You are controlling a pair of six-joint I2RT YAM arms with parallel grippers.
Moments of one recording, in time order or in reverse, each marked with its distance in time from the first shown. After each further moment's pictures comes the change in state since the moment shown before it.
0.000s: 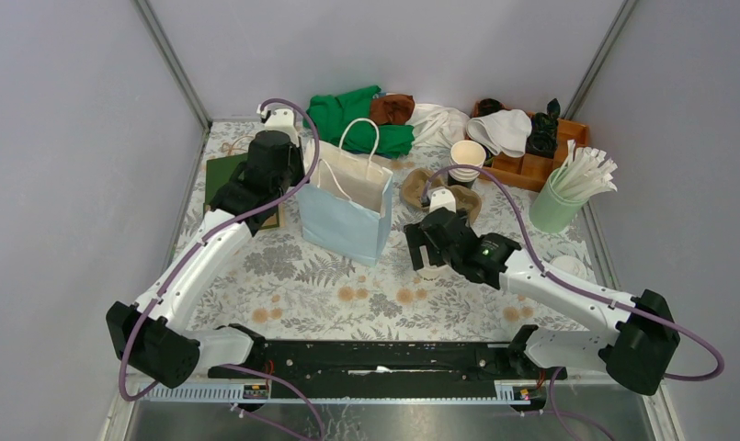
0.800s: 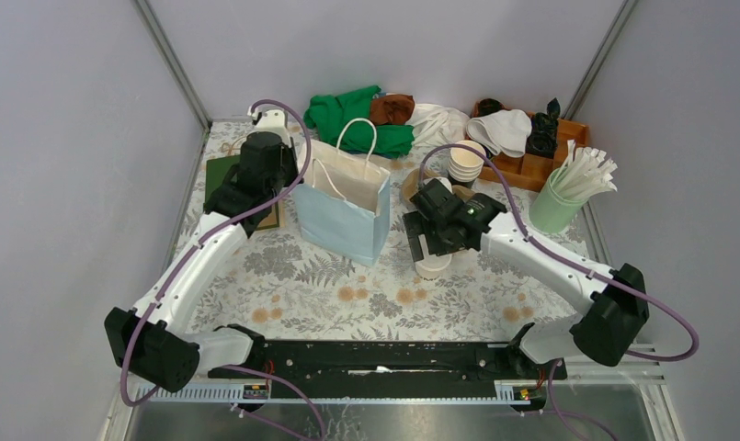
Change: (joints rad) left arm 0.042 -0.021 -0.027 0.014 0.030 -0.010; right arm -0.070 0.203 0.340 -0.447 -0.128 0.085
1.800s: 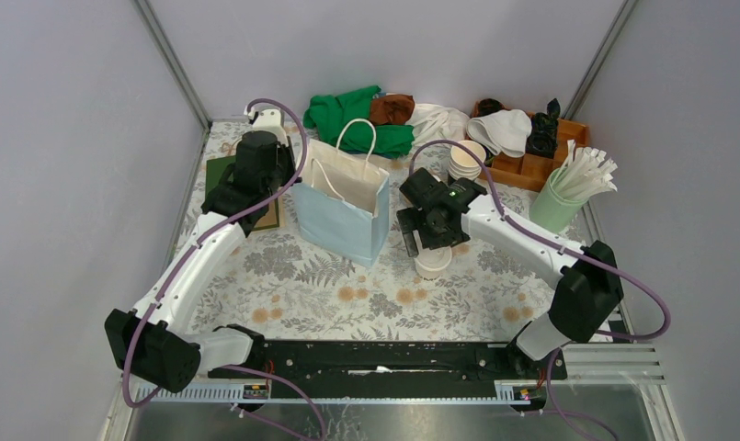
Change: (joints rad) left arm 0.034 -0.004 -0.006 0.009 0.053 -0.009; right arm -0.047 0.175 0.130 -0.080 -0.077 -0.029
